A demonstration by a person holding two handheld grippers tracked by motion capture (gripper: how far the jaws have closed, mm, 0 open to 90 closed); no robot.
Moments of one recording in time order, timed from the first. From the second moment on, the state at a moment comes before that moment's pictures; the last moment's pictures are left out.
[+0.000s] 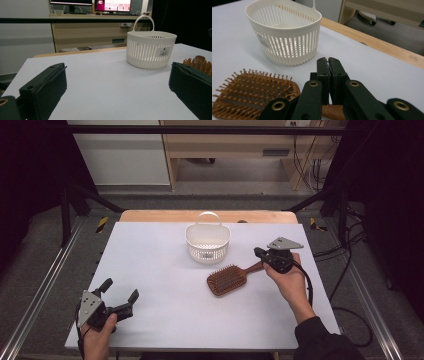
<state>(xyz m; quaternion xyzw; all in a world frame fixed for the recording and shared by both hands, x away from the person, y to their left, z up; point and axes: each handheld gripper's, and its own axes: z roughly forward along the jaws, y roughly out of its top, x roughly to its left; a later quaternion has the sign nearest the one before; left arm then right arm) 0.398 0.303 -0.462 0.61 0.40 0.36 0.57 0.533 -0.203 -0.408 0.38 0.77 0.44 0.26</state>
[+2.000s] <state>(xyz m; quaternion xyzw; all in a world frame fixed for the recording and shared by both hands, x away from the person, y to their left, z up) 0.397 0.299 -0.462 0.62 0.40 0.36 0.57 0.504 -0.143 -0.471 0.29 0.89 0.32 0.17</state>
